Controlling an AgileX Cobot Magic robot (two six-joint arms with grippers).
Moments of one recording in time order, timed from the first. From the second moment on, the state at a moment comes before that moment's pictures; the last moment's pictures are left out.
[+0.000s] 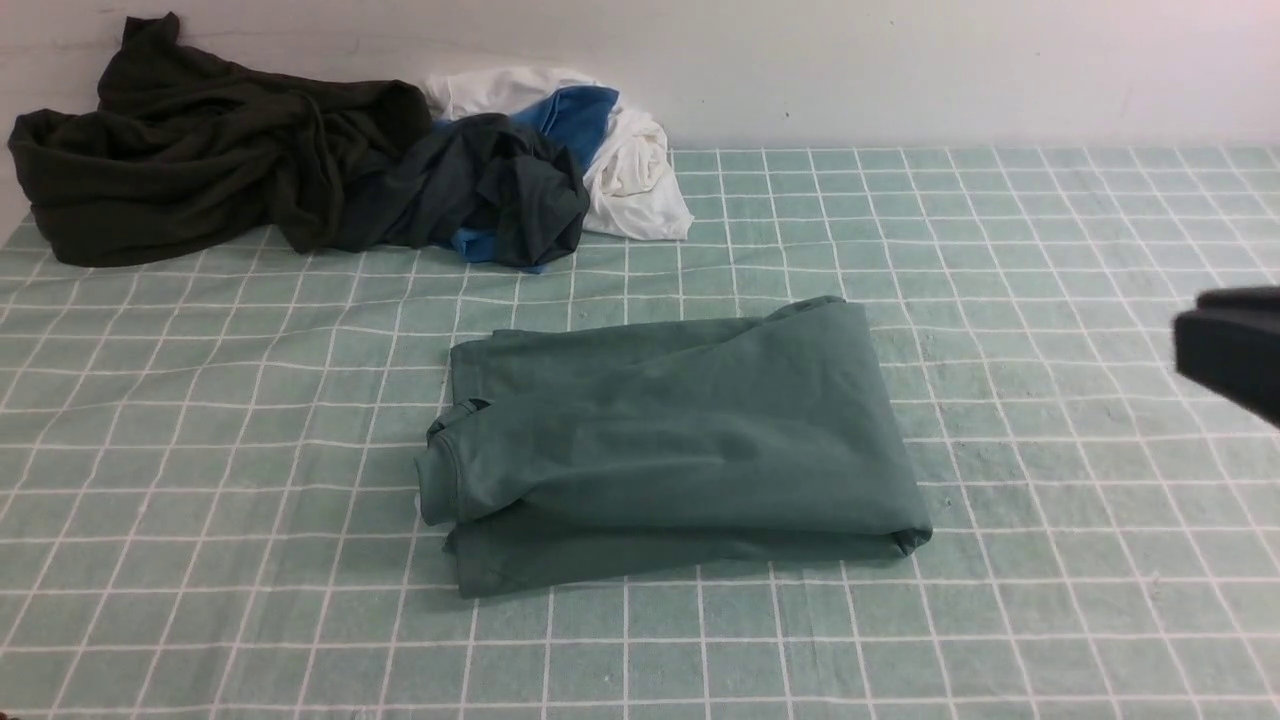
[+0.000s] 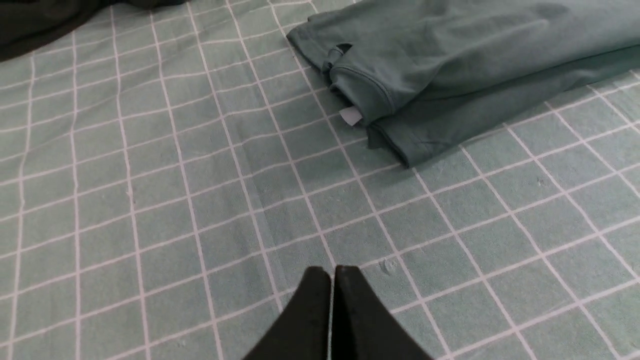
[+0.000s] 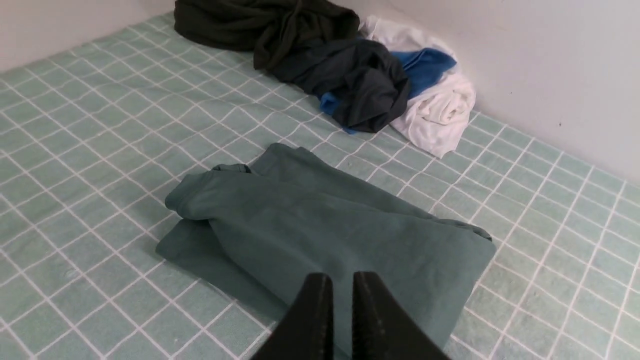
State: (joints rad) right arm 0.54 0.68 -0.87 0.11 0.70 -0.16; left arm -0.25 0.15 -0.45 -0.03 0.89 0.12
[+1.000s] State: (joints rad) right arm 0.50 0.48 -0.59 0.23 0.49 -0.14; left arm -0.25 0.15 -0.45 -0.03 0.89 0.11
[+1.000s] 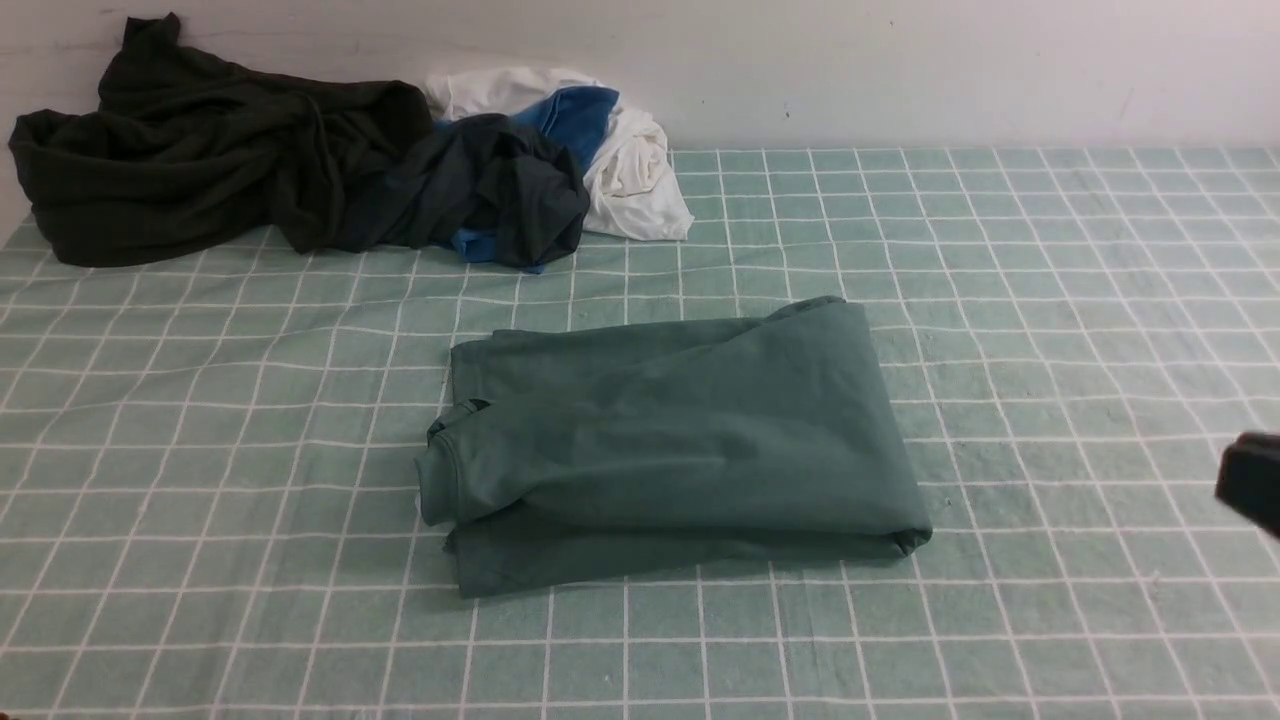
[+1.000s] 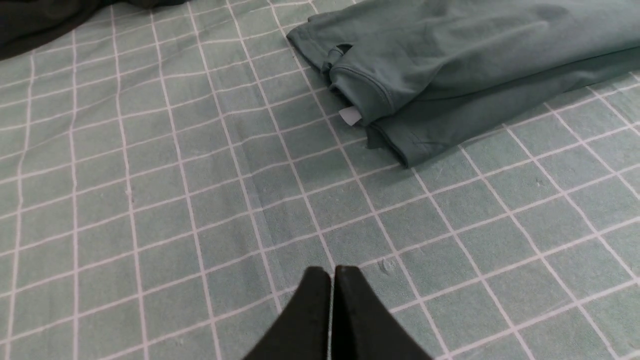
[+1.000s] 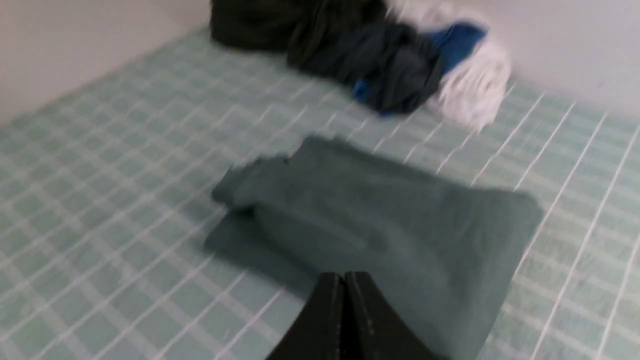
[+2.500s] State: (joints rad) right arm -0.04 -0.01 0.02 0.01 0.35 0.13; left arm -0.25 0.15 -0.45 -0.03 0.89 0.11
